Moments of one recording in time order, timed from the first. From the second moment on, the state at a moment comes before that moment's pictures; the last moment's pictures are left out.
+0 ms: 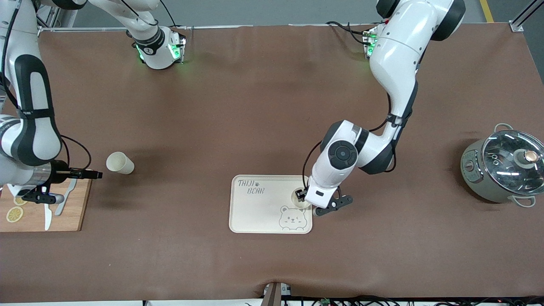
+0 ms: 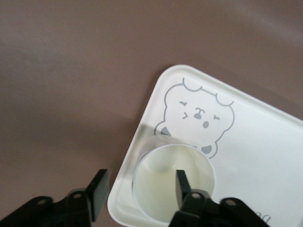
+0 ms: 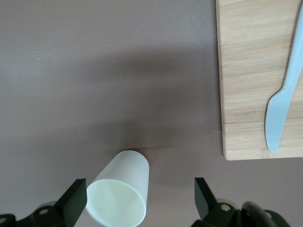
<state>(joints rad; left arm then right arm) -0.46 0.80 -0.08 -1.30 0.00 2.25 -0.90 -0.11 0.54 -0.16 -1.68 0.21 1.96 -0.24</state>
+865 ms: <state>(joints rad) -0.23 0.38 -0.03 -1.30 0.02 1.64 -0.54 -0.11 0.52 -0.15 -1.80 0.22 1.97 -0.27</state>
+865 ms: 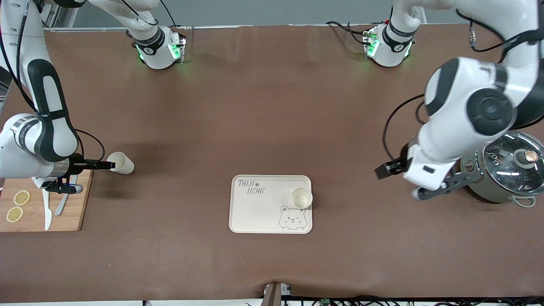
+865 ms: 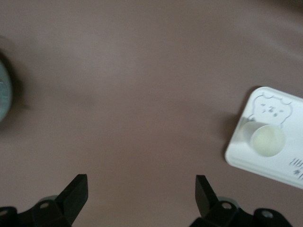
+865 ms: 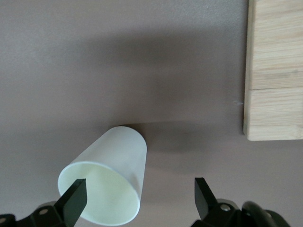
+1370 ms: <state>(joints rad) -0.13 0.14 -0.03 -1.45 0.03 1.55 -0.24 -0.11 0.51 -0.16 -1.82 0.22 1.97 -0.27</state>
